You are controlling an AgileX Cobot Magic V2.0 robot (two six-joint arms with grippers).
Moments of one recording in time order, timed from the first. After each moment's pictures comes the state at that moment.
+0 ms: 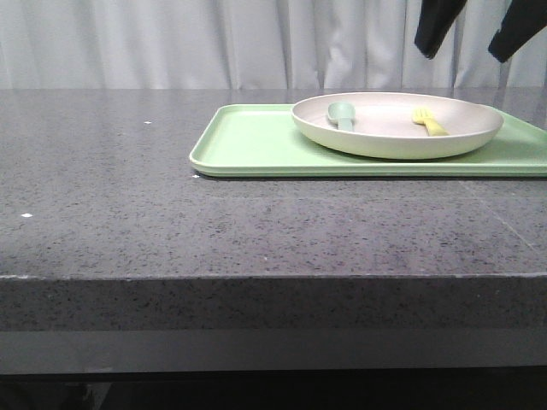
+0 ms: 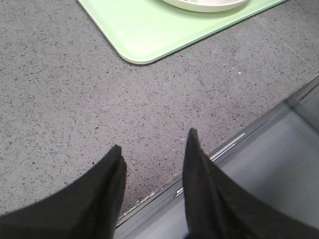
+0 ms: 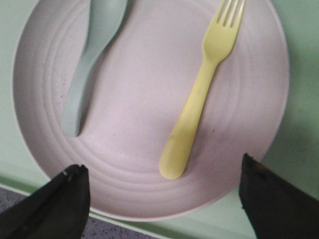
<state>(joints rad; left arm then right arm) -0.34 0.80 -0.82 -0.45 0.83 0.45 0.12 1.75 -1.70 0.19 1.11 -0.04</state>
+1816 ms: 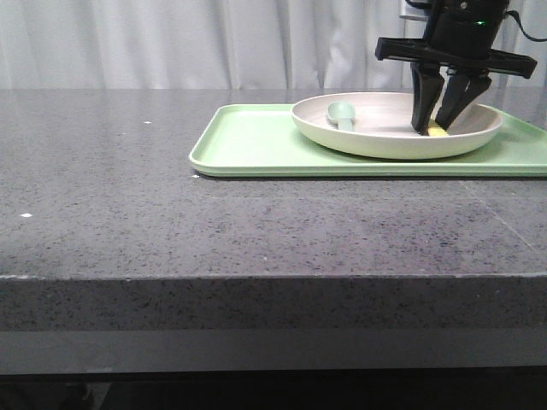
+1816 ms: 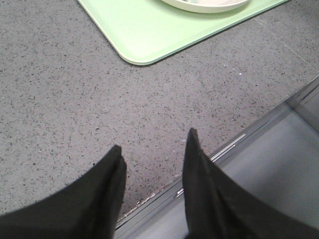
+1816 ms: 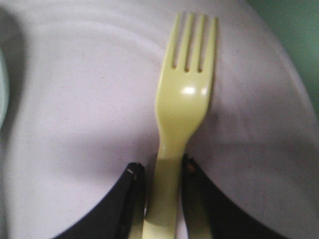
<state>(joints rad) -0.34 0.80 -0.82 -0.45 0.83 0.45 0.12 2.13 -2.01 0.13 1.21 0.16</state>
